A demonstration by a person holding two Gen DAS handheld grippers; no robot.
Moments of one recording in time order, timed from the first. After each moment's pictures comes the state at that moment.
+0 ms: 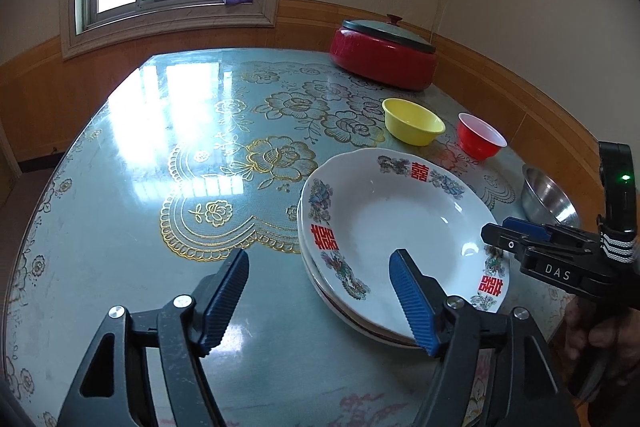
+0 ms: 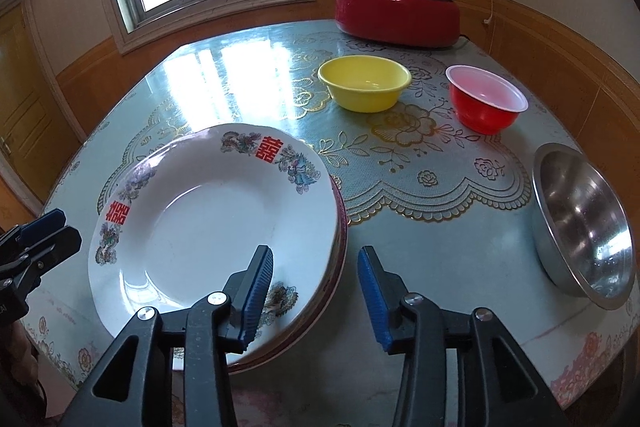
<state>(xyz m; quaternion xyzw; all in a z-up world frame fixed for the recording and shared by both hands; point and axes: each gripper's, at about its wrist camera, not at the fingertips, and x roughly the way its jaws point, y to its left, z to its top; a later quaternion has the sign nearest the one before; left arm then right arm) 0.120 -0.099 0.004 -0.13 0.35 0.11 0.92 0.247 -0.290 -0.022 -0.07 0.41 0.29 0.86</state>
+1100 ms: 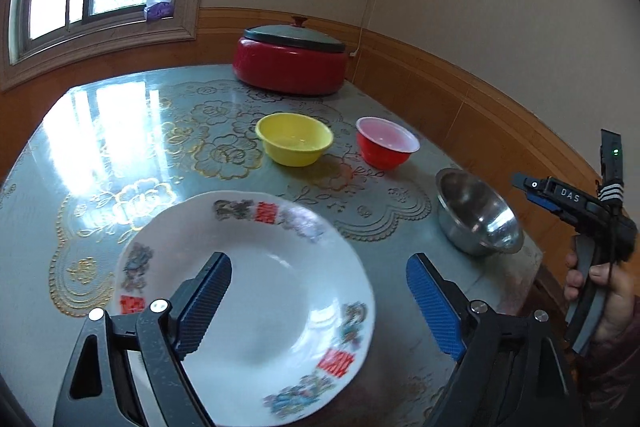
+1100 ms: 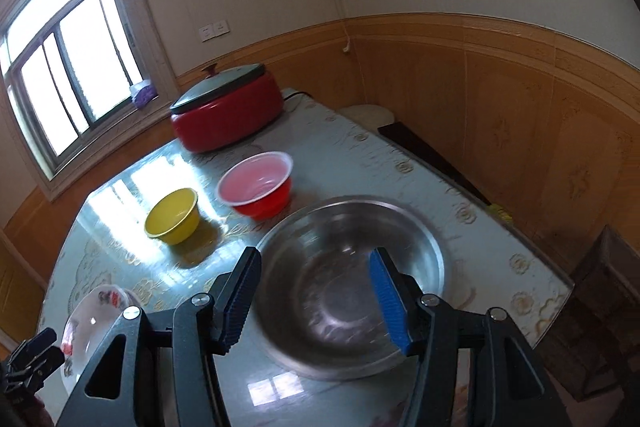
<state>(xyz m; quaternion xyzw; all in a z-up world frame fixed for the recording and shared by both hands) 0.206 -0.207 0.034 -0.12 0.34 -0.01 0.93 0.329 -0.511 0.026 0.11 0.34 0.12 0.92</state>
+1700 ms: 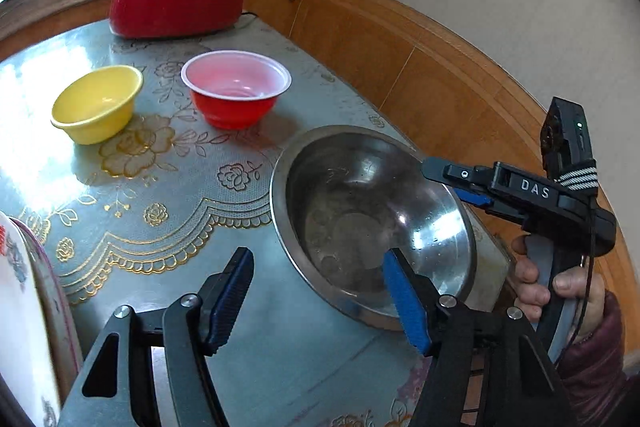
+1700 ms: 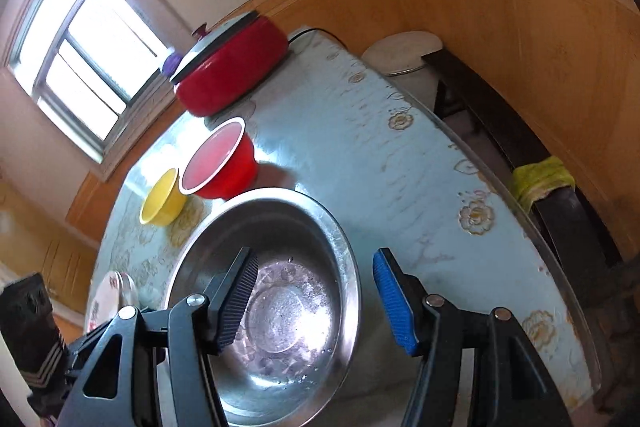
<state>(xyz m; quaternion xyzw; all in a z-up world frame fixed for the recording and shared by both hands) 0.347 -0.367 -0.013 -0.14 0.43 -0.09 0.89 0.433 -0.585 -0.042 0.16 0.45 0.26 0.84</state>
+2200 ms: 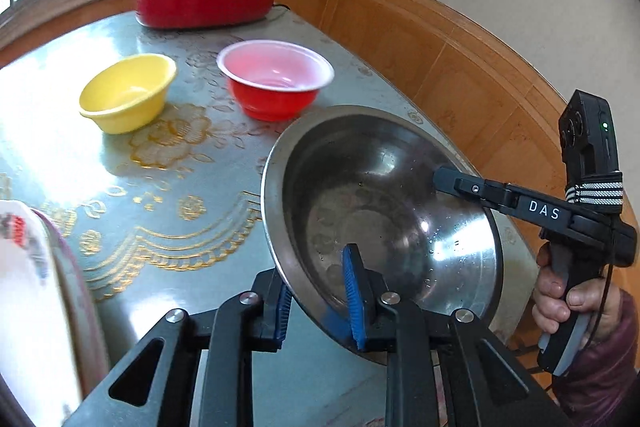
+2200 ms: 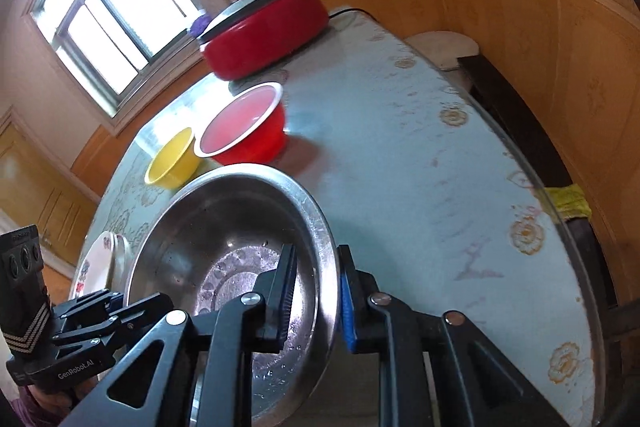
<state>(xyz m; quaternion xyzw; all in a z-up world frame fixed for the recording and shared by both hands) 0.337 -0.350 -0.015 -0.12 0.44 -0.04 0.89 0.433 -0.544 -0.046 0.10 0.45 0.32 0.83</state>
